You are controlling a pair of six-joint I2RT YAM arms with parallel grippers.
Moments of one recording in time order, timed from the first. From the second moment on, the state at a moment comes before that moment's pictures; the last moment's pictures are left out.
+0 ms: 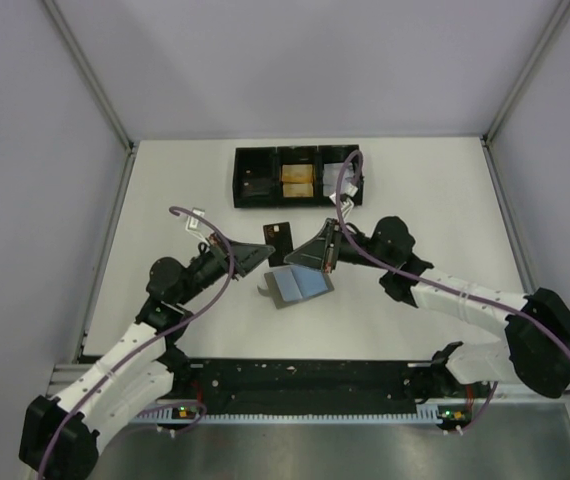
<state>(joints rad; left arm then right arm) -0.48 0.73 0.36 0.59 0.44 -1.07 0.75 1.28 0.66 0.71 -0.62 0.94</state>
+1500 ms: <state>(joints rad) -0.42 0.91 0.69 0.09 1.05 -0.50 0.68 1.17 0.77 0.13 -1.01 0.49</state>
